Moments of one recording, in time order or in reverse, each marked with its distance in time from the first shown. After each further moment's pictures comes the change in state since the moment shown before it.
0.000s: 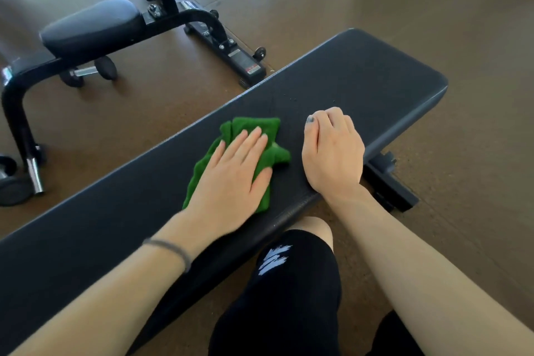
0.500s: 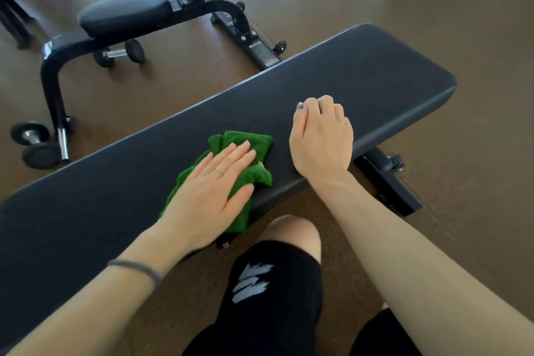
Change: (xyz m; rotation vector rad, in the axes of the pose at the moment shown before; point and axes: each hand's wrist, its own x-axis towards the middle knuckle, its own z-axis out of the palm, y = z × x) left_hand -0.064 0.017 -0.001 0.003 -0.038 -0.059; right_hand 0.004 0.001 0.000 -0.068 -0.070 -0.066
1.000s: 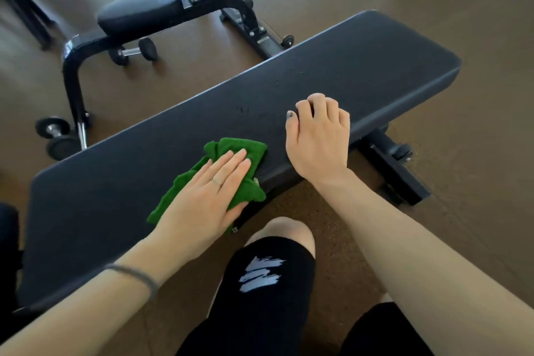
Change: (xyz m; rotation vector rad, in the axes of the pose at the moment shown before) left_hand -0.057 -0.006 0.013 0.256 0.012 0.091; right_hand -0.040 0.002 -0.008 -0.029 -0.017 -0.144
